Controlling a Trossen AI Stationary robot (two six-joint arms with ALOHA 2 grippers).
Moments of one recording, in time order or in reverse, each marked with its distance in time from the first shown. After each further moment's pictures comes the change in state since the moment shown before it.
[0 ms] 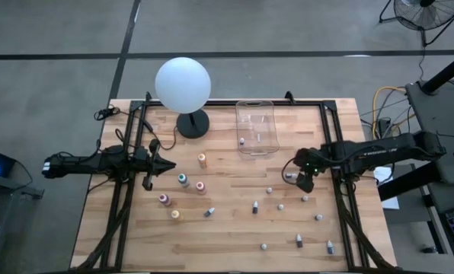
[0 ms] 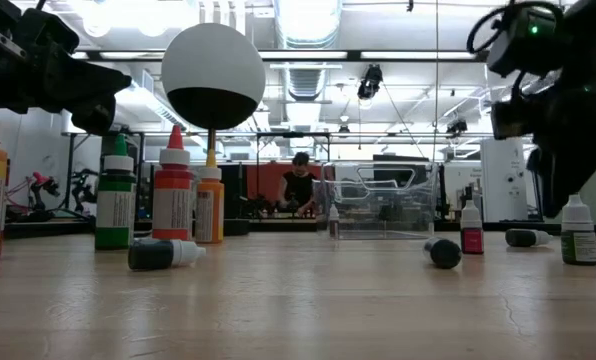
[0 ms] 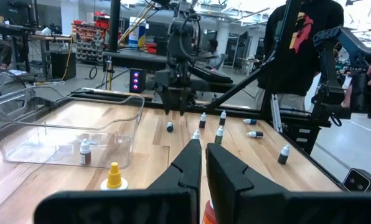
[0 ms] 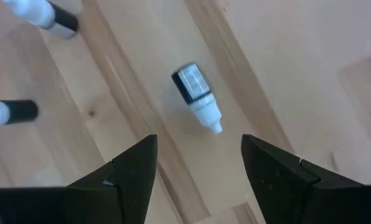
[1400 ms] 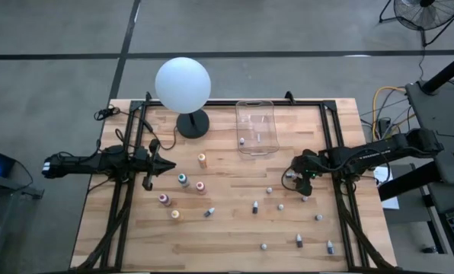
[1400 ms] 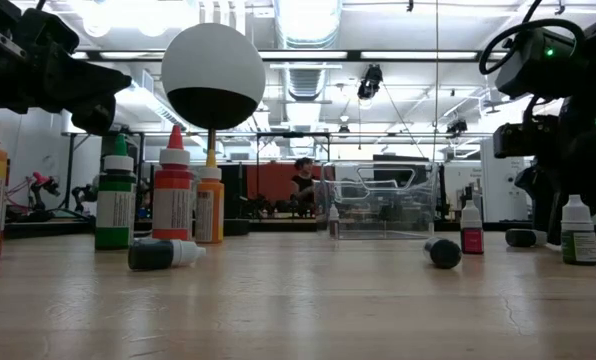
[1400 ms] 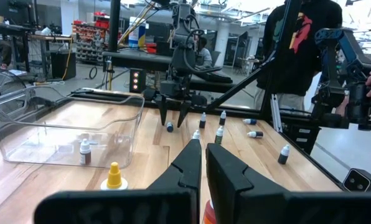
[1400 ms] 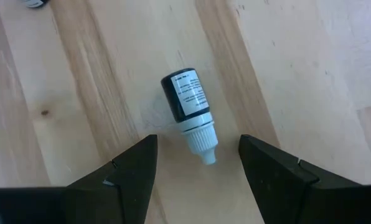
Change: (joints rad) left arm 0.000 0.000 0.000 0.000 0.000 0.000; right arm 0.055 0.066 -0.126 0.239 0.107 -0.145
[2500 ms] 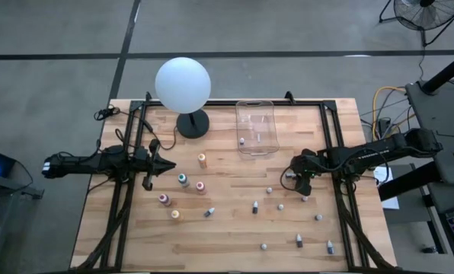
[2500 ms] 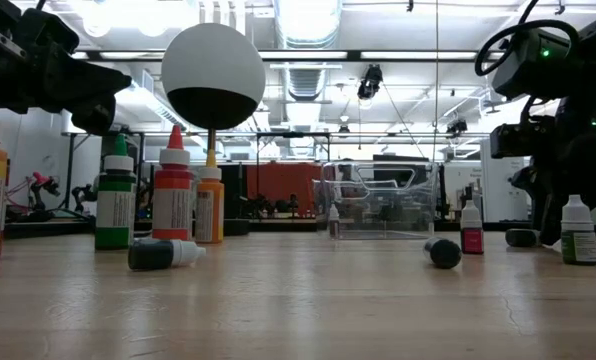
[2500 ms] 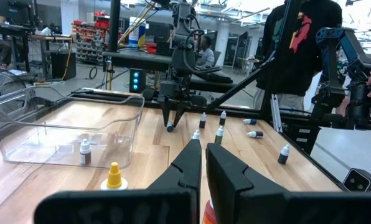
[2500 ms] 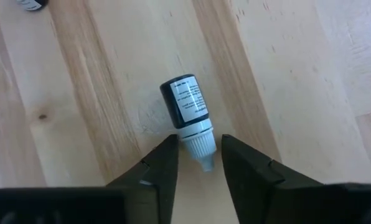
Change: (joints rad) left arm 0.000 0.000 0.000 0.000 0.000 0.000; right arm 0.000 0.020 0.010 0.007 -0.005 -0.007
